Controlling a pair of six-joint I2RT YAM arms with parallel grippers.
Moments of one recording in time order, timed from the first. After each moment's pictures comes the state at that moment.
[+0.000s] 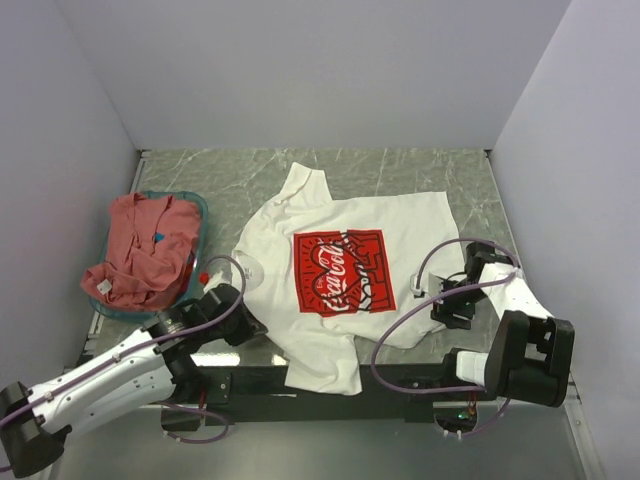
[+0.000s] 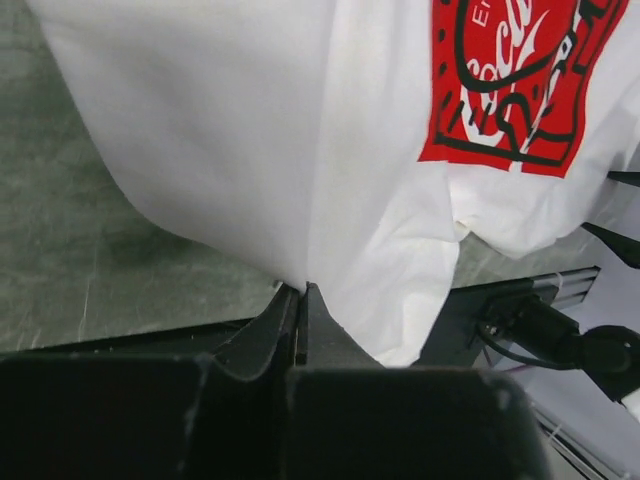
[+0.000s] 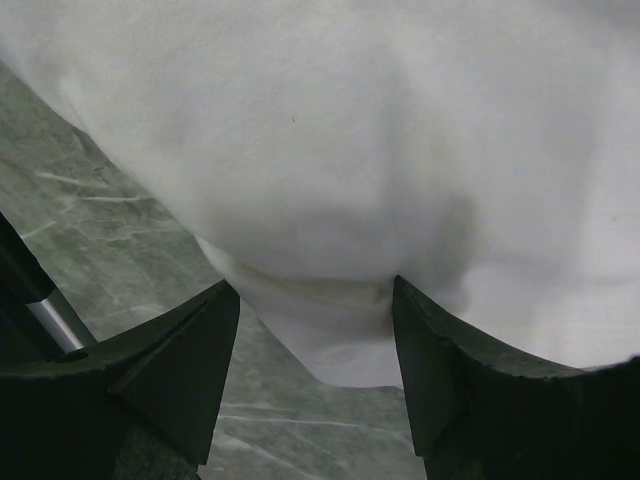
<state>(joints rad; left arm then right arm) -0.87 0.68 0.44 -0.65 -0.10 -1.30 -0.22 1.24 0.63 -0.97 -0.30 -1.59</state>
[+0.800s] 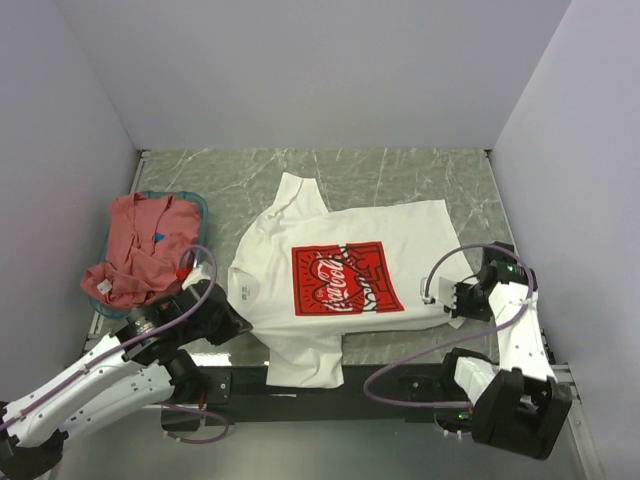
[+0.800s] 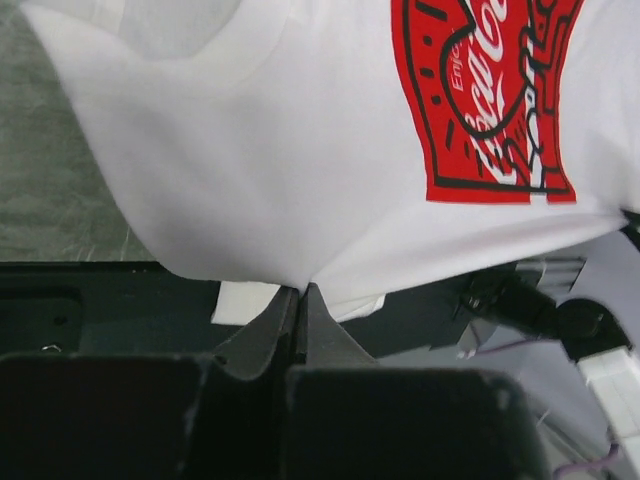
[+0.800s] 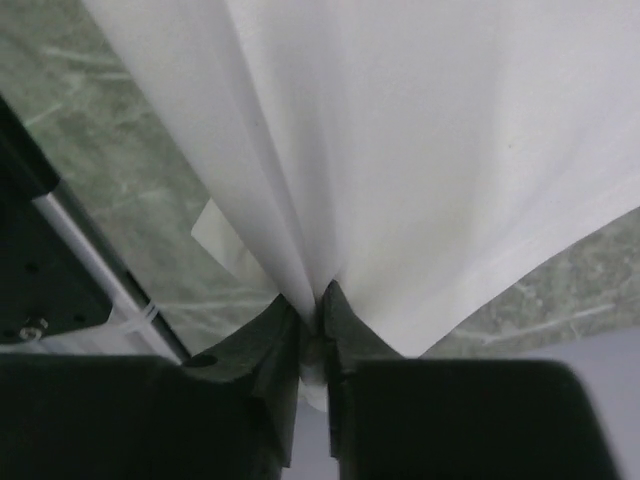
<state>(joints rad) -0.87 0.56 0.66 -0.99 -0.17 -1.32 -0.28 0.99 0.69 -1.13 -0.20 -1.67</state>
